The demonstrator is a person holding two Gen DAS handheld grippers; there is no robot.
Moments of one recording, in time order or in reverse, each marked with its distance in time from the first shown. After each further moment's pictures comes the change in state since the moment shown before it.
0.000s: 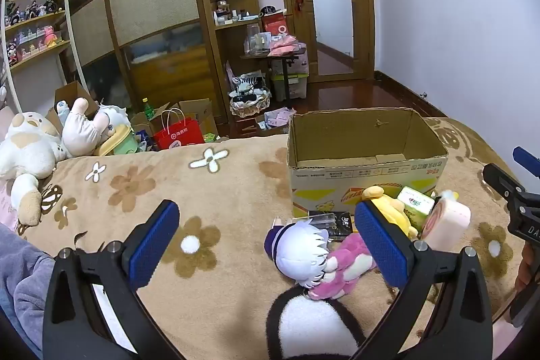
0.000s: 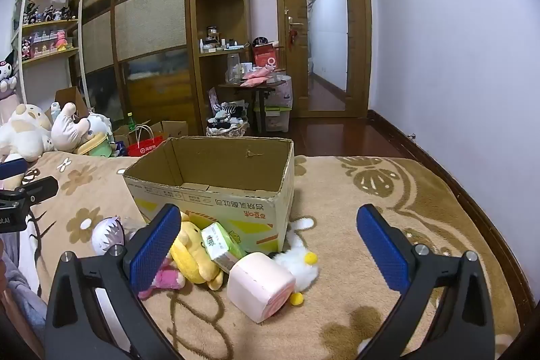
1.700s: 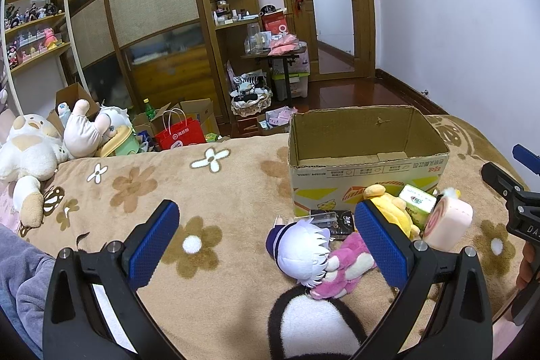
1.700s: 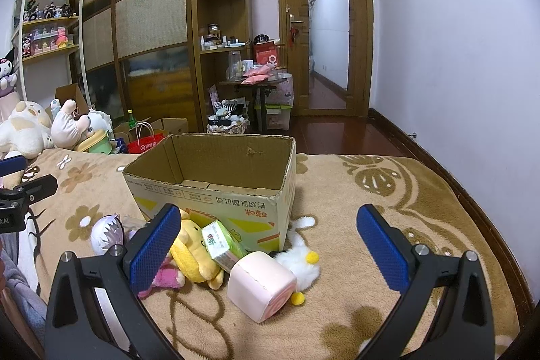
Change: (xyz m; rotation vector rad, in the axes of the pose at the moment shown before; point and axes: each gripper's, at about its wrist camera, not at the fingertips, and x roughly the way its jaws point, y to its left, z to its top) left arm 0.000 -0.002 -0.002 0.004 0.001 0.008; right arm 0.002 0.002 -0.001 -0.006 0.000 -0.006
